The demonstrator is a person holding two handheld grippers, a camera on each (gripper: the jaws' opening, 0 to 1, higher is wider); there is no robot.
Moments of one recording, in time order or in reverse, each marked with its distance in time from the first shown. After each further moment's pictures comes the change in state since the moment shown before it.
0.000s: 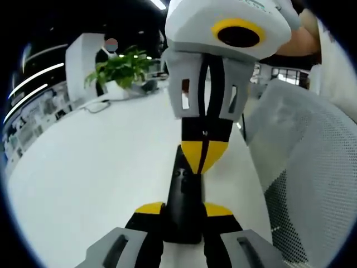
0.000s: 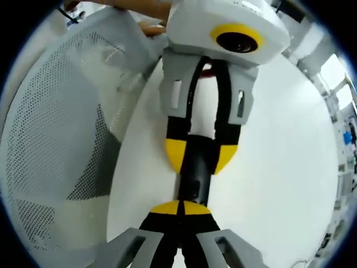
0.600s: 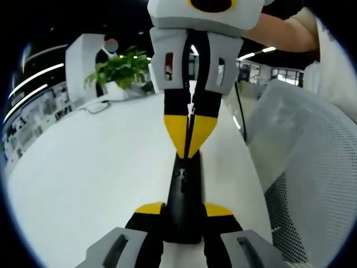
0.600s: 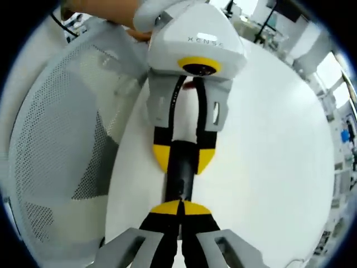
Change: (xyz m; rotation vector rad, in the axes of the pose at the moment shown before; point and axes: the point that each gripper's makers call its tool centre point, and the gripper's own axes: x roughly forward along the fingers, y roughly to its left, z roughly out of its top) left arm -0.001 0.003 0.000 0.000 -0.007 -0.004; right arm -0.025 -0.017 0.007 -0.001 0.002 -0.021
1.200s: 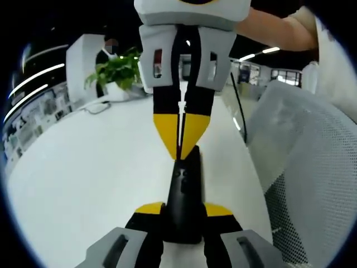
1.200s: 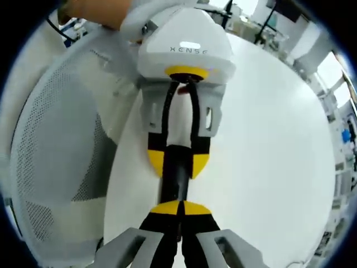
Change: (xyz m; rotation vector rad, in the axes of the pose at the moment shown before) left arm 0.000 0.000 -0.001 -0.002 -0.009 0.000; right arm 0.004 -0.003 0.007 0.005 -0.008 0.016
